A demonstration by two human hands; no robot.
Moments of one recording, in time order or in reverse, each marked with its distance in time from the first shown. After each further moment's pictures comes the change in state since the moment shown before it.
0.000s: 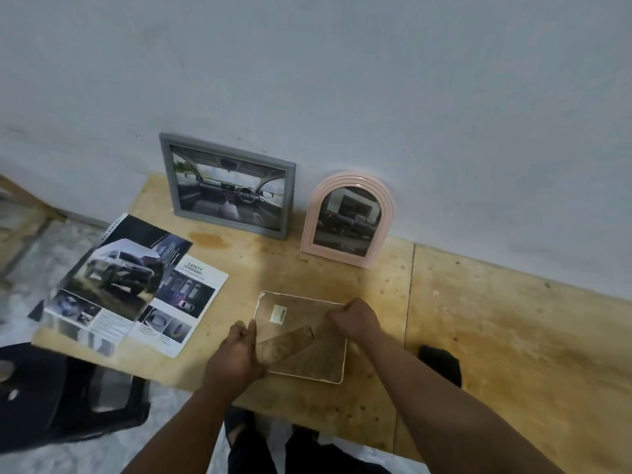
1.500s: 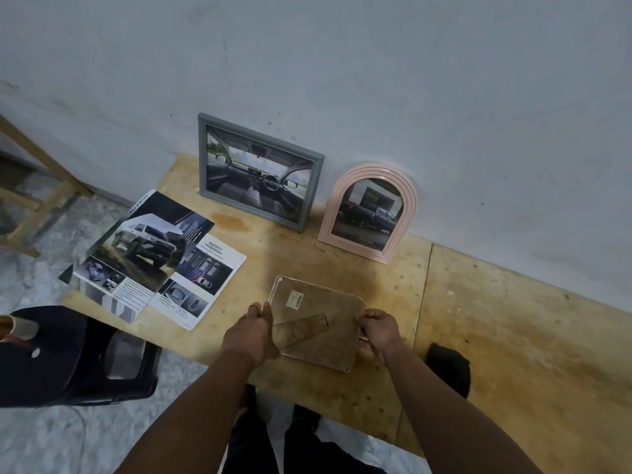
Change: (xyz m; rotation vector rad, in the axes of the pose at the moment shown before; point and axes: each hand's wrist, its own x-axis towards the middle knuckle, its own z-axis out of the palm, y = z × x) left_hand -0.001 0.021 -0.012 0.183 -0.049 -0.072; right_hand 0.005 0.056 0.023 0.788 -0.009 0.200
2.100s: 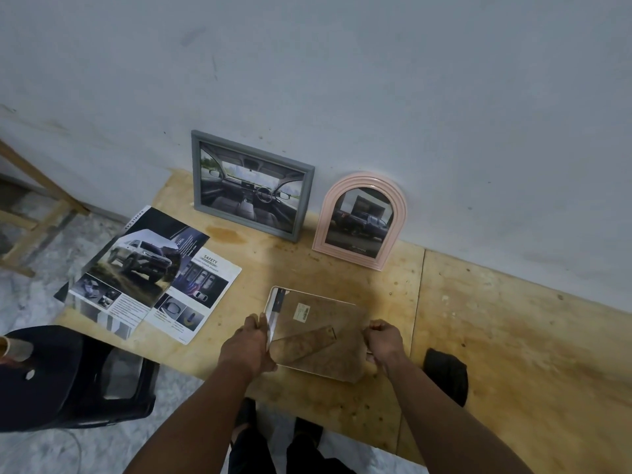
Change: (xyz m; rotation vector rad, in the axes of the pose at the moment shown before) left_hand 0.002 0.003 0.005 -0.013 0.002 -0.019; right_hand 0.000 0.007 -0.016 -0.093 0.085 -0.032
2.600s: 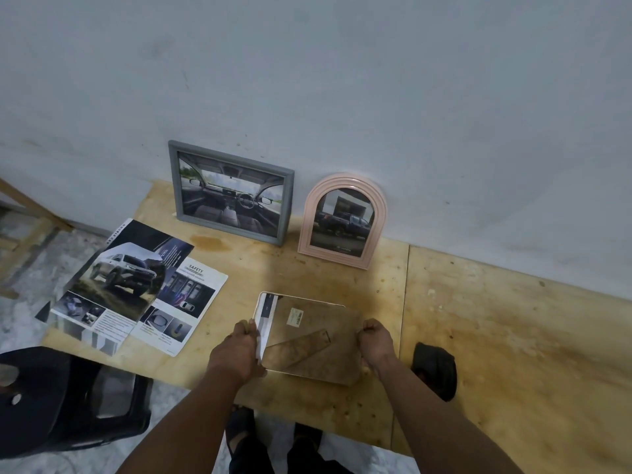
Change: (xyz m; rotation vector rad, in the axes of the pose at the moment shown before) left_hand 0.001 -0.001 -0.001 0.009 -0.012 -0.005; right_hand 0.002 0.009 -0.005 -0.075 0.040 -0.091
